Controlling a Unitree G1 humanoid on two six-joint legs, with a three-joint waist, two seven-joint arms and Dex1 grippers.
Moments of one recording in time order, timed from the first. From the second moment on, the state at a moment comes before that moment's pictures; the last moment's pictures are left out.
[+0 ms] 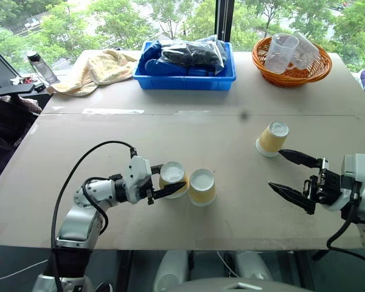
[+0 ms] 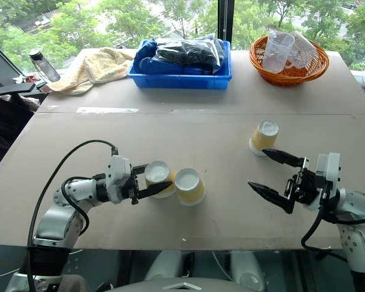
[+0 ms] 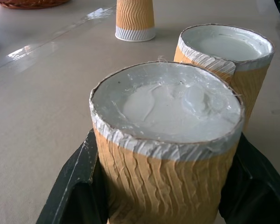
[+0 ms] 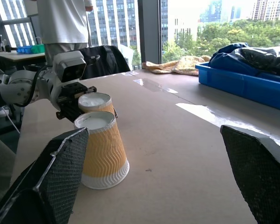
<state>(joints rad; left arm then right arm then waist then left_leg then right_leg) -0.08 0.60 0.01 -0.11 -0.39 0.04 -1.15 0.11 -0.60 -0.24 -0.37 0.75 0.16 1.10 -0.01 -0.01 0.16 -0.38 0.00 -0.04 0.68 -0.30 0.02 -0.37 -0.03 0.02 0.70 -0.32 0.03</state>
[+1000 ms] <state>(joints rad) 0.00 0.76 0.14 -0.31 -0.61 0.21 -1.20 0.12 -0.65 -0.25 -0.37 0.75 0.20 1.12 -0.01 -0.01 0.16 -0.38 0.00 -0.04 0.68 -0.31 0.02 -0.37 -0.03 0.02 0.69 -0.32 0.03</state>
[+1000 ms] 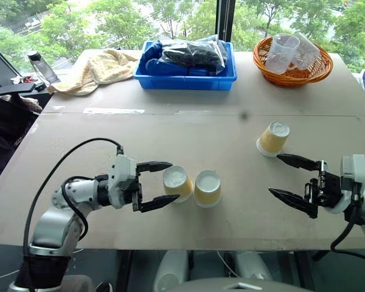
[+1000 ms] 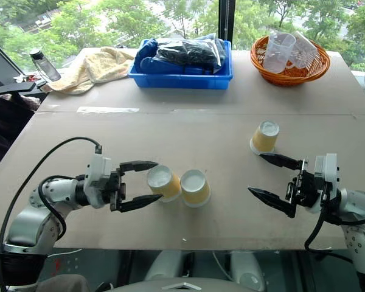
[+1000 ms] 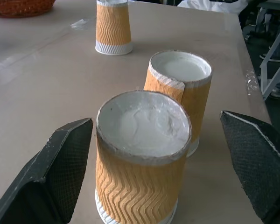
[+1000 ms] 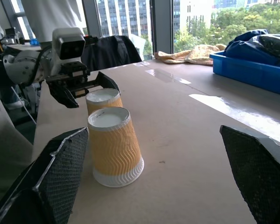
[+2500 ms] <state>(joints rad) -0.20 1.03 0.38 -0.20 -0.81 0.51 -1.37 -0.27 -0.36 -0.16 0.06 0.35 0.13 0.60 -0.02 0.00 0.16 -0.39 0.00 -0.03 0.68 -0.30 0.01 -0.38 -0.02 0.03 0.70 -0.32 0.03</state>
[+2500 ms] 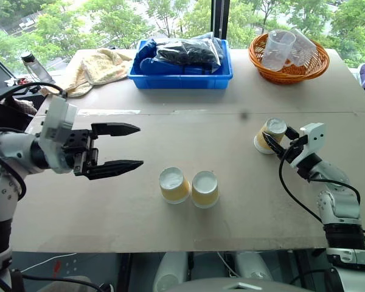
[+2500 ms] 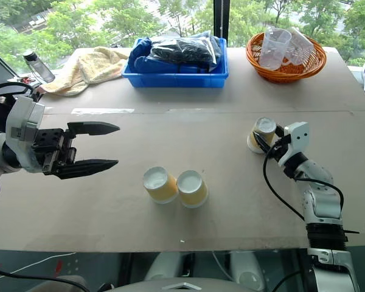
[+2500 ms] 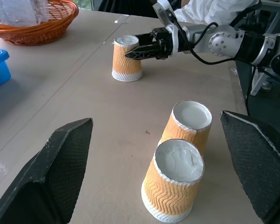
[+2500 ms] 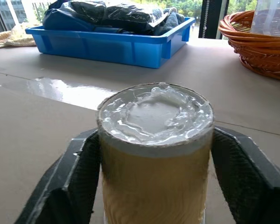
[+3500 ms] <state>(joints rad) -0.19 1.15 0.34 -0.08 -0.75 0.43 -1.61 -0.49 -0.41 0.23 -0.41 0.72 0.57 0.96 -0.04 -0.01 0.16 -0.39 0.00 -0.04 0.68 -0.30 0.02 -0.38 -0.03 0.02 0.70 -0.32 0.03</state>
